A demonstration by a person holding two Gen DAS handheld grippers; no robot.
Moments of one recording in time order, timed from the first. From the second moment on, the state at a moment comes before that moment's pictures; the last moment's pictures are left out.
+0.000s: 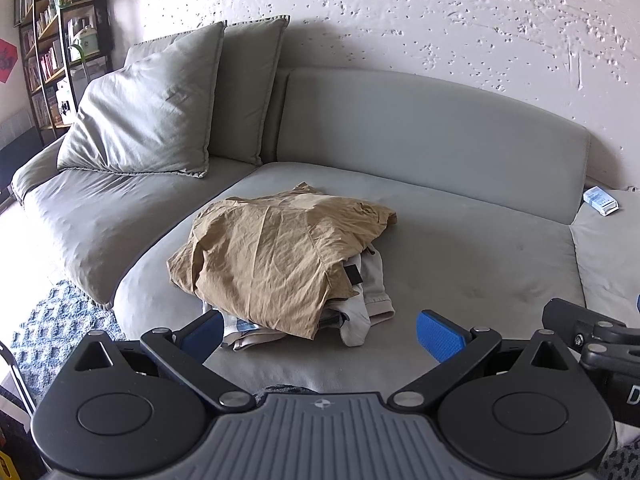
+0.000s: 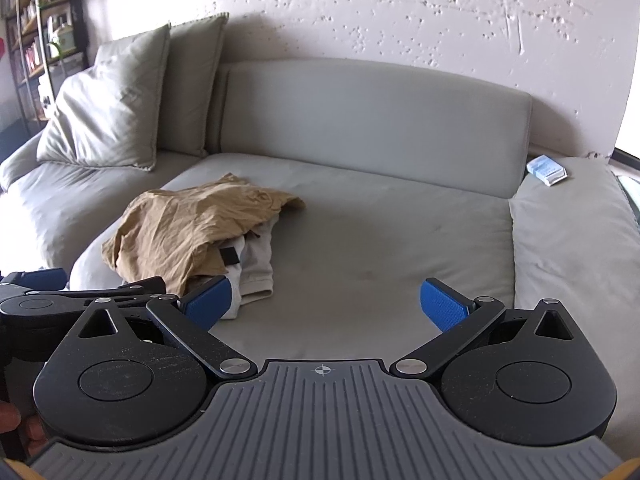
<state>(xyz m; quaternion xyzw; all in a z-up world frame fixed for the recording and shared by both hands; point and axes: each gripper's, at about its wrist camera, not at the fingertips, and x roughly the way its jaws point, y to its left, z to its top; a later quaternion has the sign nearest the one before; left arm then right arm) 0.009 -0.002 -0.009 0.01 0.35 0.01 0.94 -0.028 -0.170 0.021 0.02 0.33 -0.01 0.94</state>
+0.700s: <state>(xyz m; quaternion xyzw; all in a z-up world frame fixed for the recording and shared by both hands) 0.008 -0.001 -0.005 0.01 0.35 0.01 0.94 -0.029 -0.170 0.020 0.02 0.33 -0.01 0.94</state>
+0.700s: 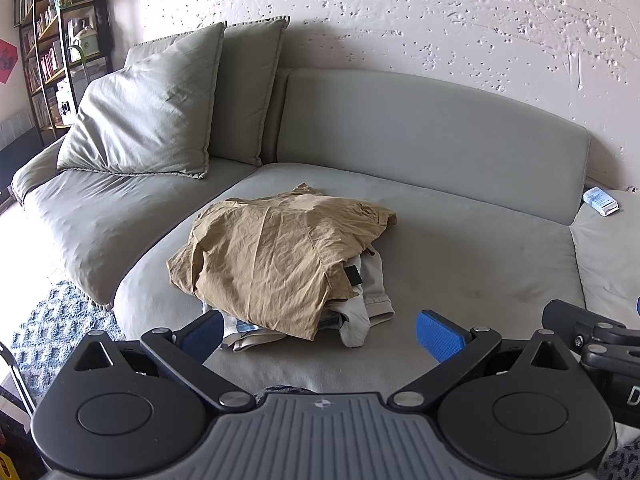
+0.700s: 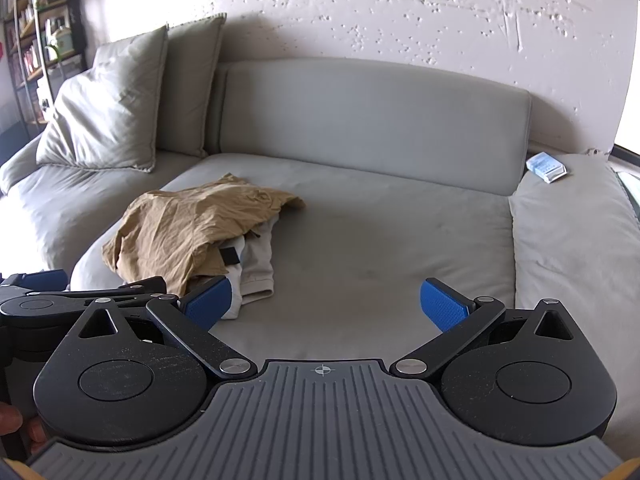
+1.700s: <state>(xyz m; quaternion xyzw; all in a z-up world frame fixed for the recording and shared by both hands) 0.013 0.001 -0.014 0.02 0.36 0.02 0.93 -0.023 -0.169 0.013 0.02 0.34 -0.01 0.94</state>
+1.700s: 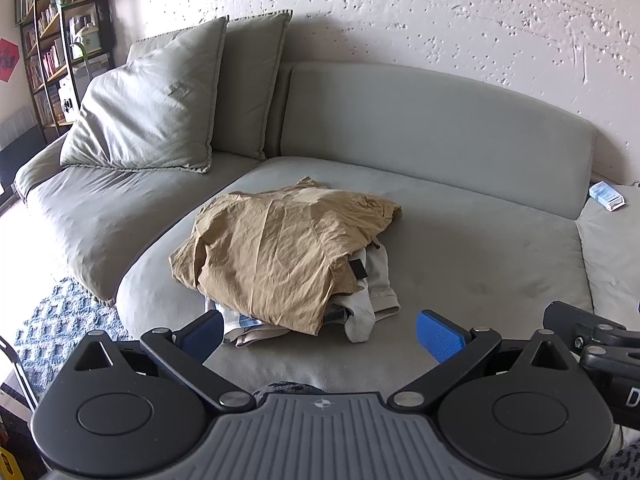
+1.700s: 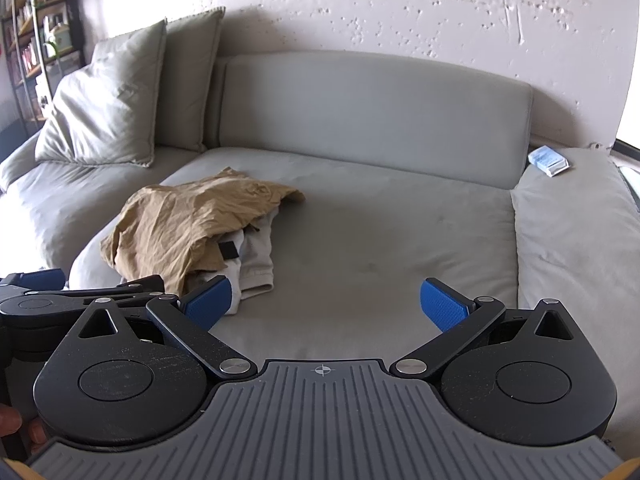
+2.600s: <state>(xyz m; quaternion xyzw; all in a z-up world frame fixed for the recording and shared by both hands) 0.060 0.136 -0.073 -0.09 0.39 0.13 0.91 0.138 -0.080 -0.079 0.14 0.42 0.16 0.88</state>
